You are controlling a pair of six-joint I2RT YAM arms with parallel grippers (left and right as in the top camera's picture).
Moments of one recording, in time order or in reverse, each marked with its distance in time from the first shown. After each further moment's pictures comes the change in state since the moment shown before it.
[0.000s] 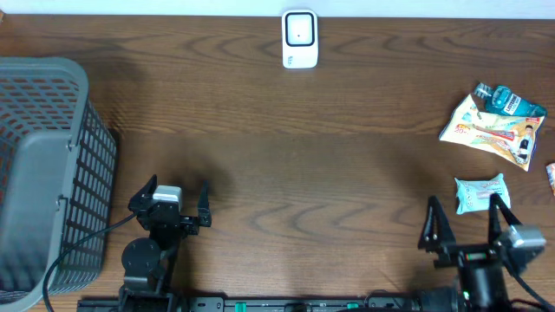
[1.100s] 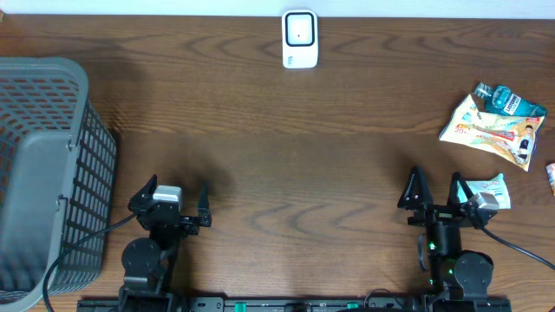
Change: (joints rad) left arm 0.000 0.000 0.000 0.000 0.000 0.000; right arm -0.089 0.000 -0.600 0.618 0.000 0.263
